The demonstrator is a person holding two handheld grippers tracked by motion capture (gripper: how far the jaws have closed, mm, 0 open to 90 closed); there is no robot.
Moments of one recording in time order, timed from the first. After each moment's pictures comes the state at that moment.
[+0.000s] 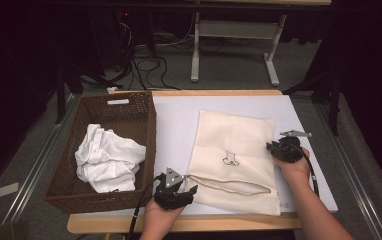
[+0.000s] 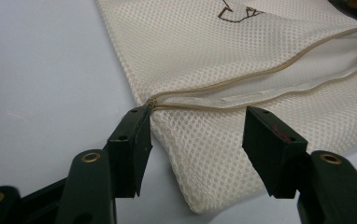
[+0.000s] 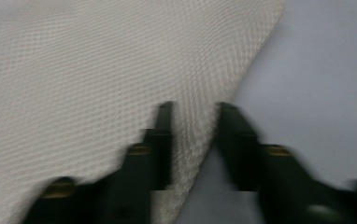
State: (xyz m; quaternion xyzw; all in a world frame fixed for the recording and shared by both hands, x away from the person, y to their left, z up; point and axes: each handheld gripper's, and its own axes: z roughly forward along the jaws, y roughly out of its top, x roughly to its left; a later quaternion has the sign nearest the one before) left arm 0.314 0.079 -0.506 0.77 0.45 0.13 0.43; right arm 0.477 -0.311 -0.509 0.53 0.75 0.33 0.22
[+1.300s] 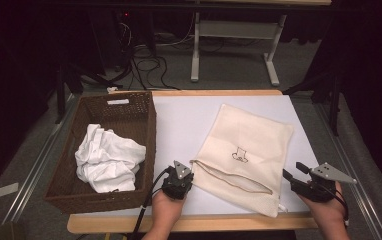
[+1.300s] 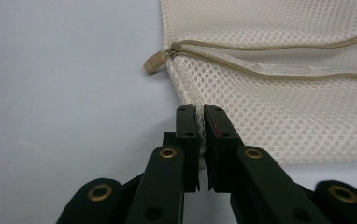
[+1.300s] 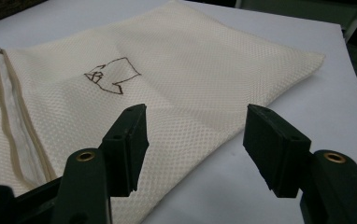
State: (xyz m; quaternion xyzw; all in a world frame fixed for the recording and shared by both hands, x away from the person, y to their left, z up) left arm 0.347 0.062 -0.522 0.77 0.48 0.18 0.38; right arm 0.341 -0.348 -0.477 0.44 0.74 0.42 0.27
